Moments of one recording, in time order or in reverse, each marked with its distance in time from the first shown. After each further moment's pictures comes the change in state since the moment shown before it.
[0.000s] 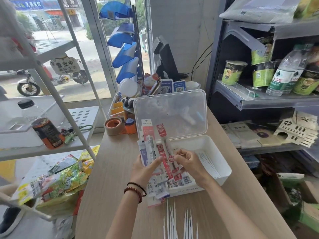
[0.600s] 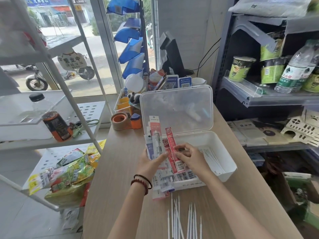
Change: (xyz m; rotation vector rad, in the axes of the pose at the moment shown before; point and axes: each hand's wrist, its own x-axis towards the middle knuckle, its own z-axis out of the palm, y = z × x) left_hand 0.003 -0.004 -0.001 0.023 0.005 -0.032; right_hand 0.005 0.010 0.008 -0.225 0.115 0.016
